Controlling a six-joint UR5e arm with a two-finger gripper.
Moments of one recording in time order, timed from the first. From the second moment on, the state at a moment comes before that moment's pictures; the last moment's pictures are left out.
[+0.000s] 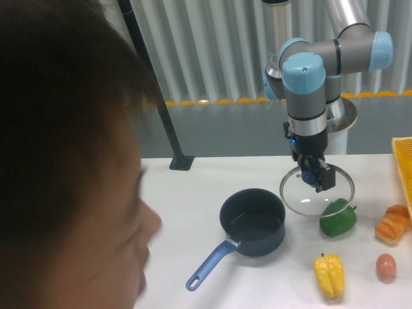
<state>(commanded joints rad) 2.25 -1.73 -1.59 -1.31 1.62 1.15</state>
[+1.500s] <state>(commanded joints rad) 2.28 -1.59 -1.75 -1.35 1.66 1.19</state>
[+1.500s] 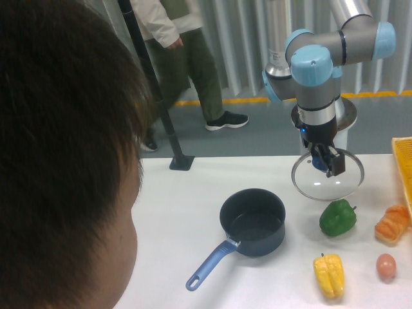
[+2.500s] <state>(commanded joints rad) 2.17 -1.58 -1.89 -1.34 1.70 1.18</state>
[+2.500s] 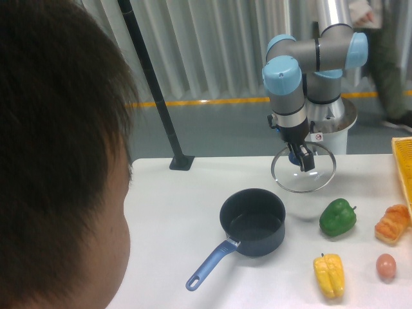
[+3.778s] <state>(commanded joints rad) 2.12 -1.69 -1.91 -1.27 1.74 1.15</state>
